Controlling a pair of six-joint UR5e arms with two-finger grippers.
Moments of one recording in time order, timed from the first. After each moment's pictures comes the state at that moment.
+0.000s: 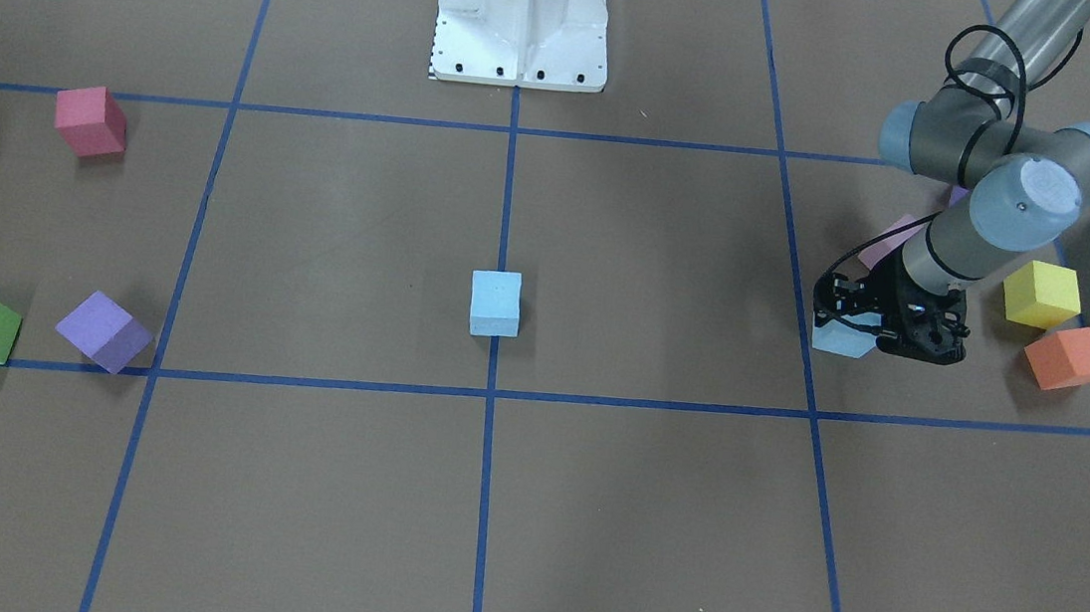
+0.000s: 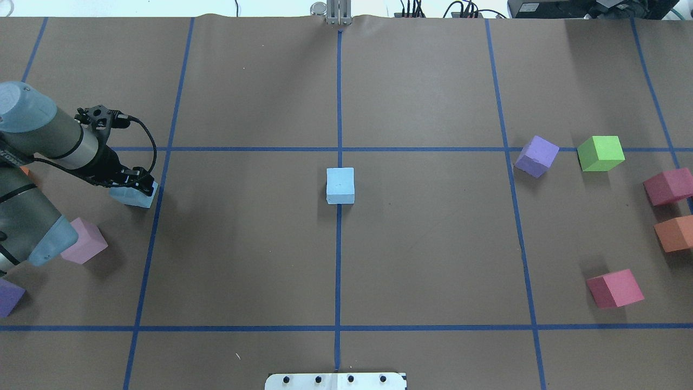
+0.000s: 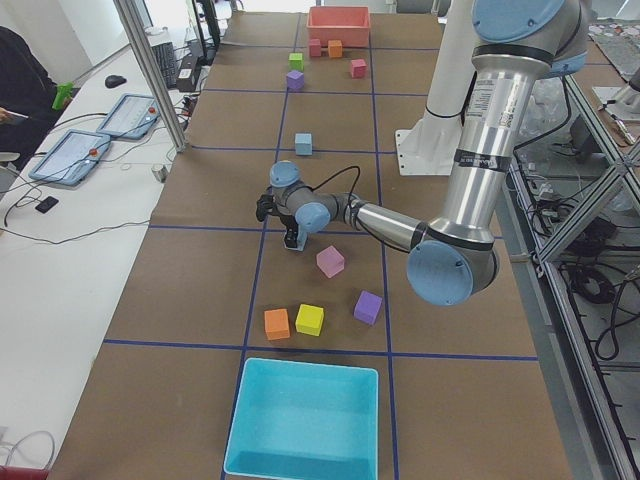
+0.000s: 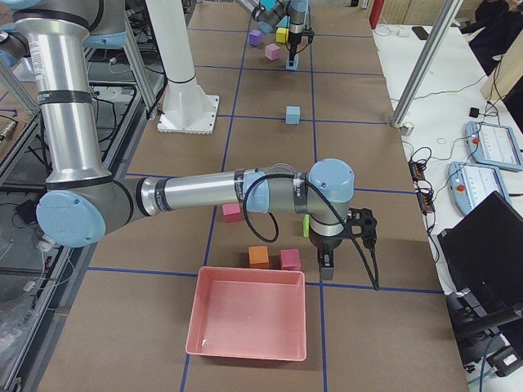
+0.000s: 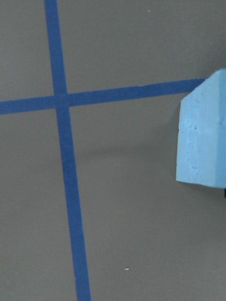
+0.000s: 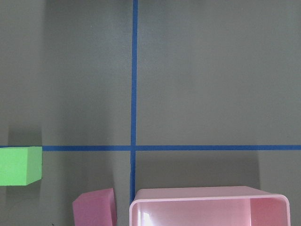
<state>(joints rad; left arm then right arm) -0.86 -1.79 -1.57 -2.00 -2.19 -0.80 1.68 -1.45 1.63 -1.68 2.28 -0.03</state>
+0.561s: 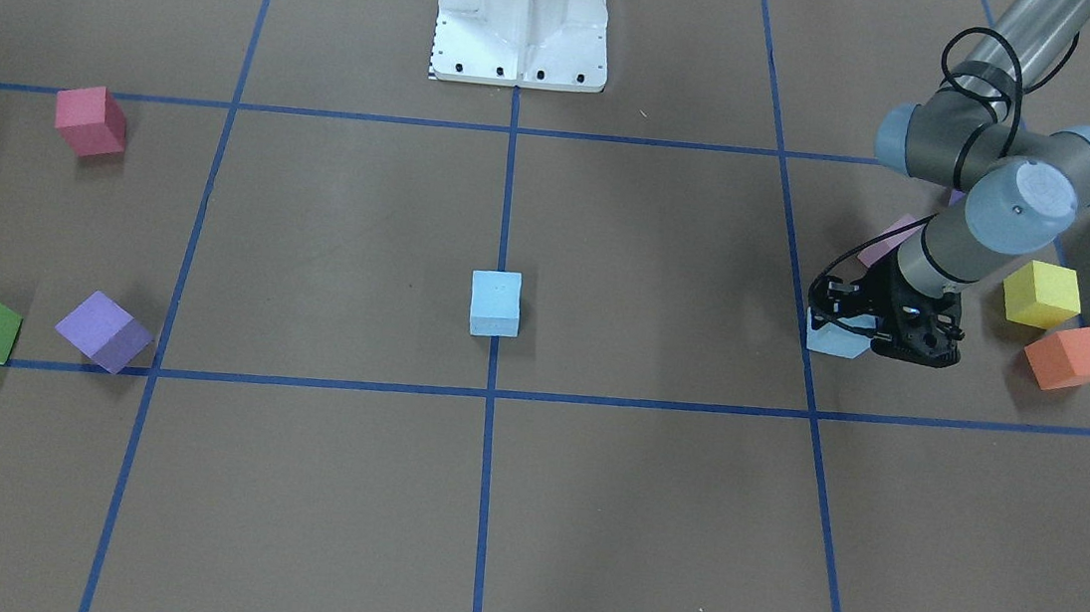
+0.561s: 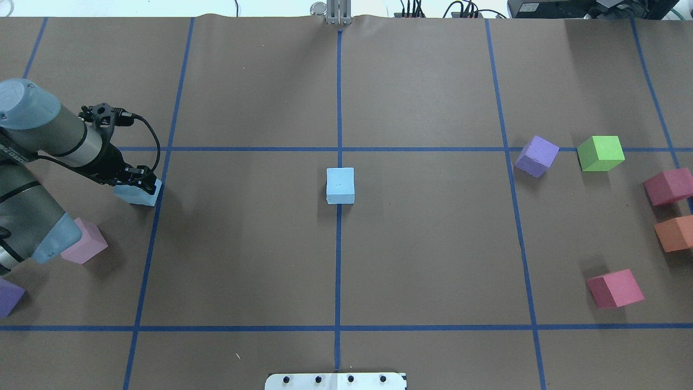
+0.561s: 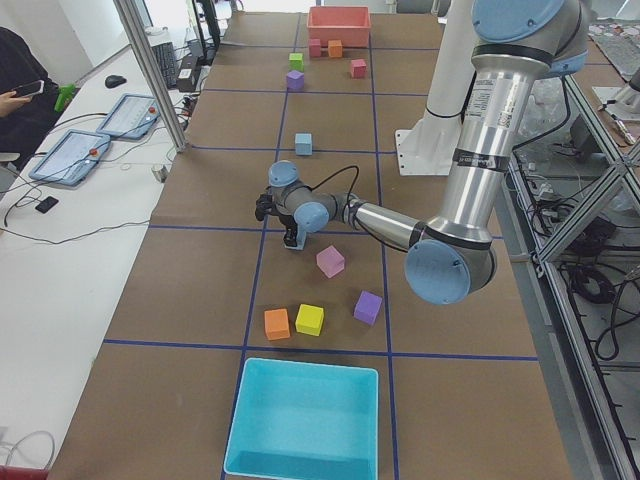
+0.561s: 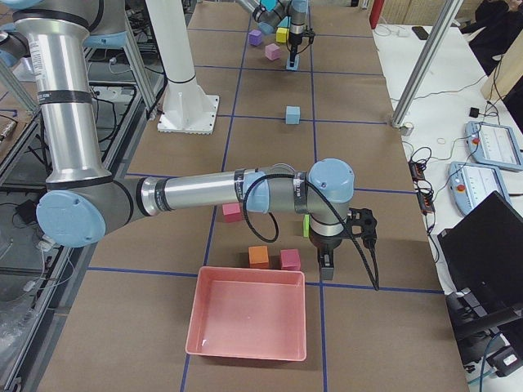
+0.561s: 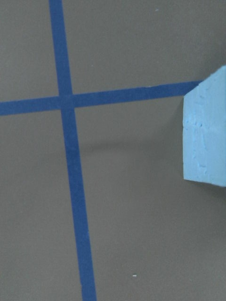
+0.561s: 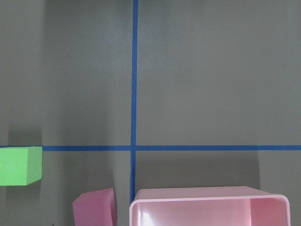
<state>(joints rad) -0.86 -1.80 -1.57 -2.00 -2.20 -0.80 1.68 -1.45 1.63 -1.68 2.28 -0.03</state>
